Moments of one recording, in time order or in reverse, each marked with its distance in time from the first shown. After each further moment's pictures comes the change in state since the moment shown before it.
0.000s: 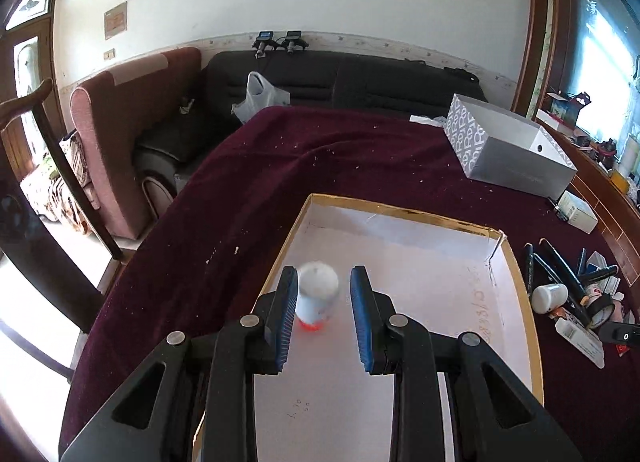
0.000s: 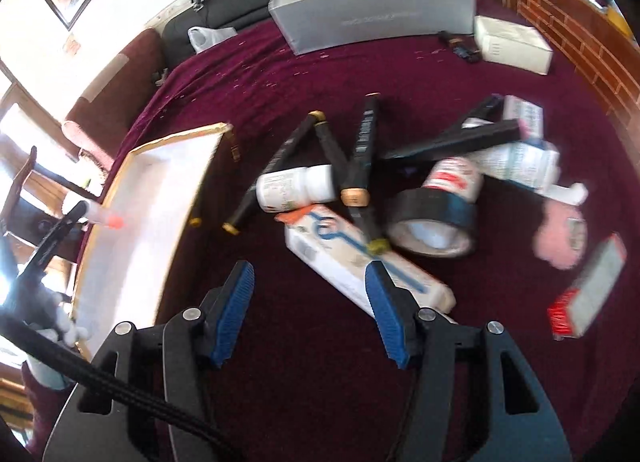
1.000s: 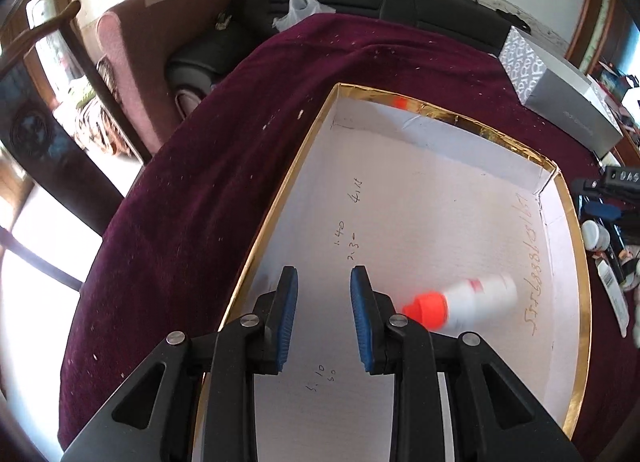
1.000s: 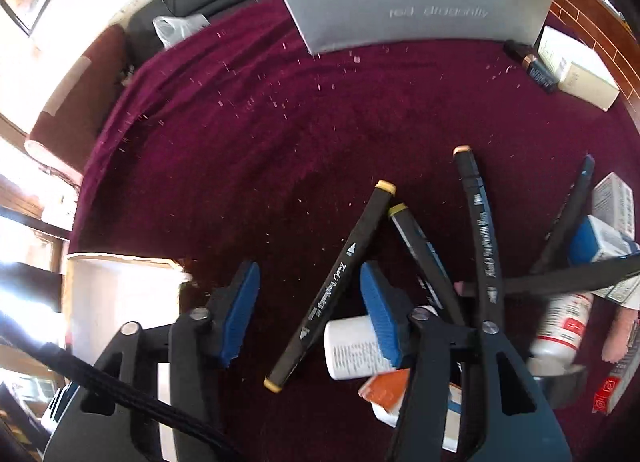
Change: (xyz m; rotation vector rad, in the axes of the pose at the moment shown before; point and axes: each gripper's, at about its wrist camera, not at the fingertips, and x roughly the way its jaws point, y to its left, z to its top) left arm 0.017 0.023 -0.047 -0.103 0.295 0.106; right arm 0.109 0.046 0.094 0.016 0.112 -0.082
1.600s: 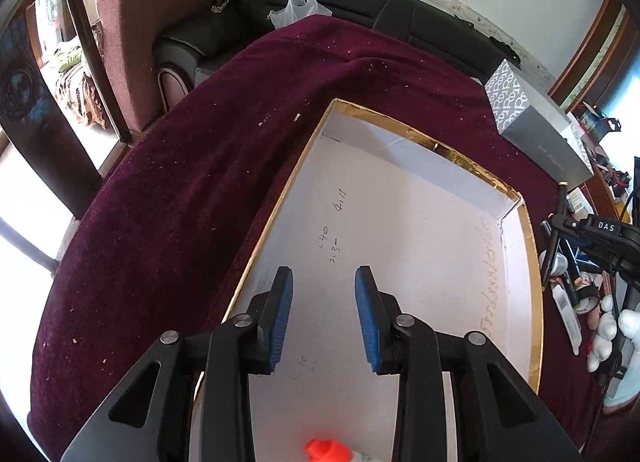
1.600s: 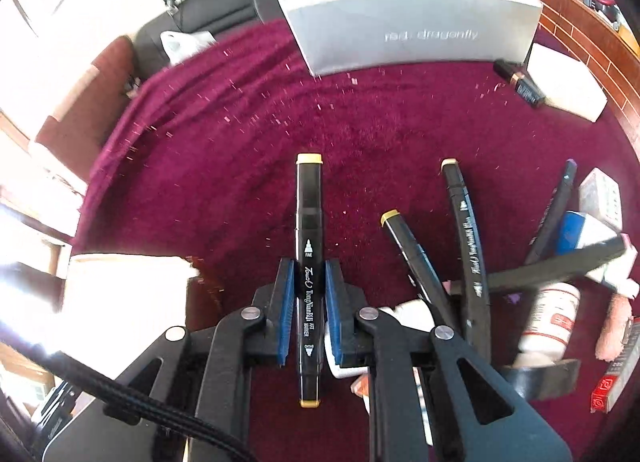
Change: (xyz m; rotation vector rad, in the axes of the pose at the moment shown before) left arm -0.013 0.023 0.003 -0.098 0.002 -0.164; right arm -0.027 -0.006 -0.014 -0.014 -0.112 0.024
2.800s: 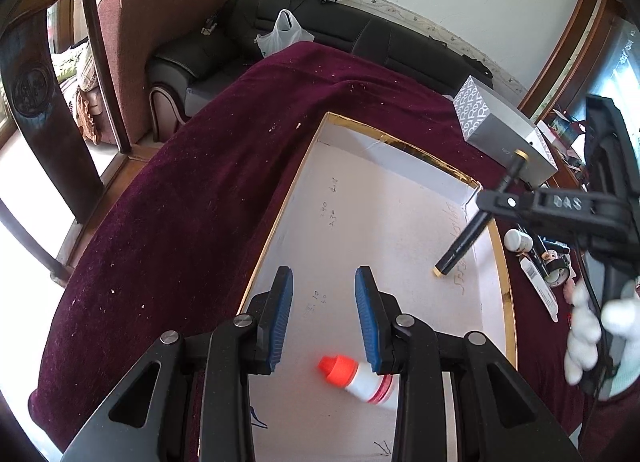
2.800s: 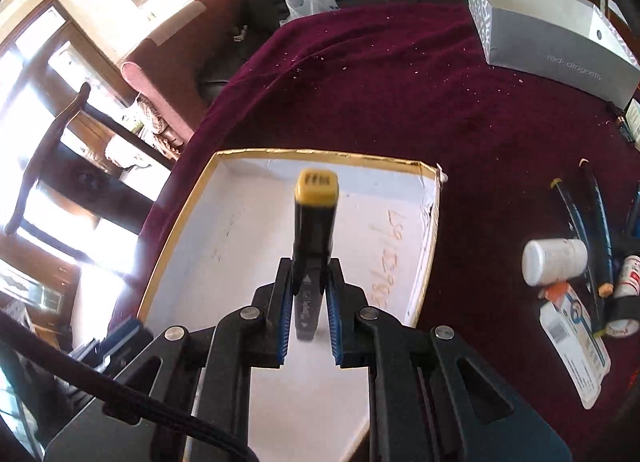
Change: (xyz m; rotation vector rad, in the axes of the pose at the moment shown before) left arm -0.050 0.018 -0.040 0.028 -0.090 -0.083; right arm -0.007 0.129 -0.057 -0.227 0.086 0.214
